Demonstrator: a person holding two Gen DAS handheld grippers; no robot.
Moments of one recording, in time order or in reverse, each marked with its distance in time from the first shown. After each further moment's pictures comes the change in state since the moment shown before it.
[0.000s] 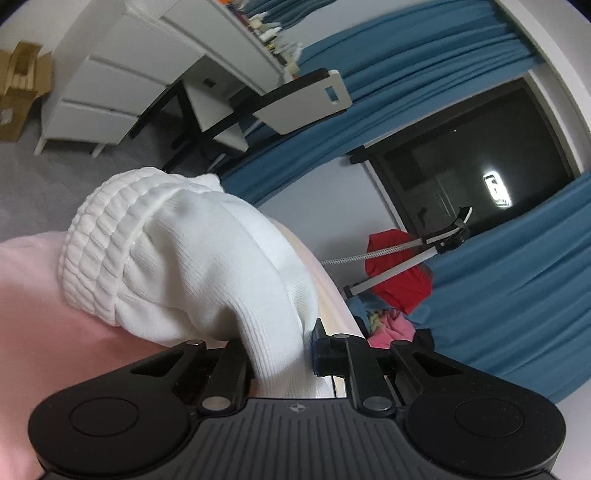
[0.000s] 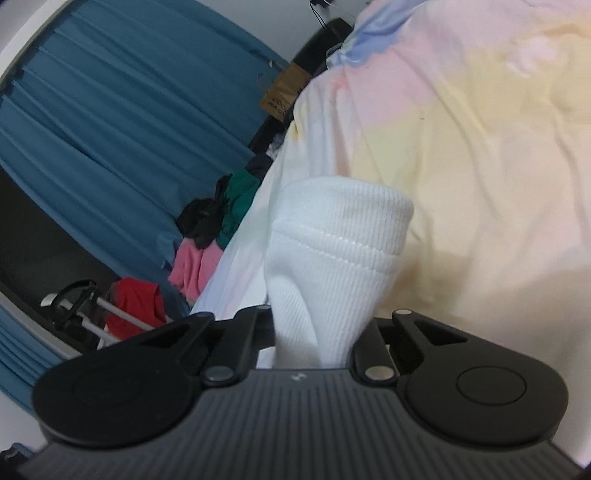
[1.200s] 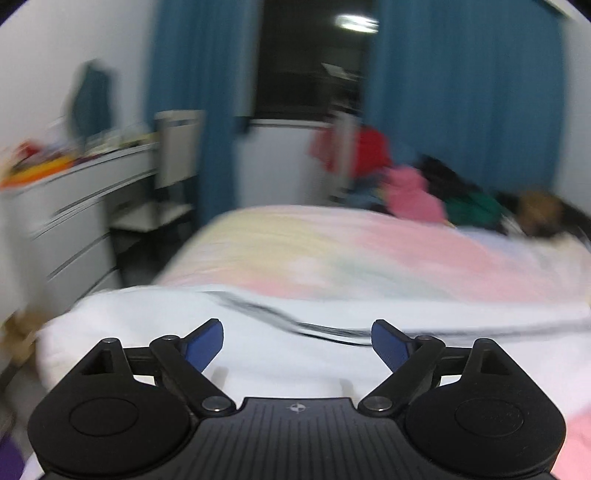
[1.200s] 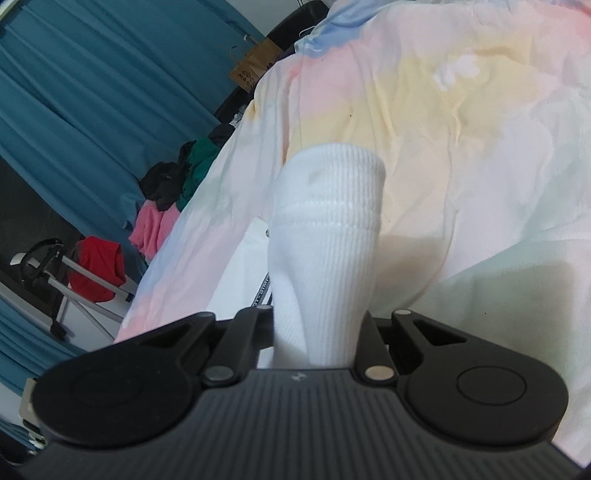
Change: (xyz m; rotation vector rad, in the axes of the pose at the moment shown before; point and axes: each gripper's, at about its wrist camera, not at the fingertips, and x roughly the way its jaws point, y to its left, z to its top) left arm -0.155 -0.106 -0.182 1.050 0.075 0.135; right arm -0.071 -0.031 0.003 -0.085 0.096 -0.134
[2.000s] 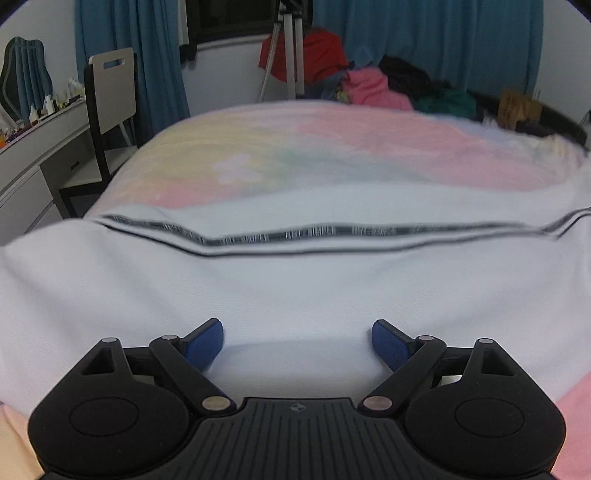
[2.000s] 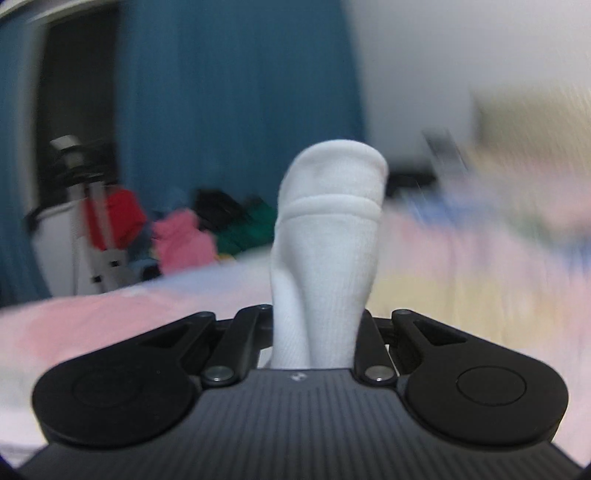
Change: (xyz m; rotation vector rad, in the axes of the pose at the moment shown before) left arm 0.089 -0.026 -0.034 0.064 0.254 -0.045; right arm -0.070 0.143 -0.084 -0.782 -0.430 0.041
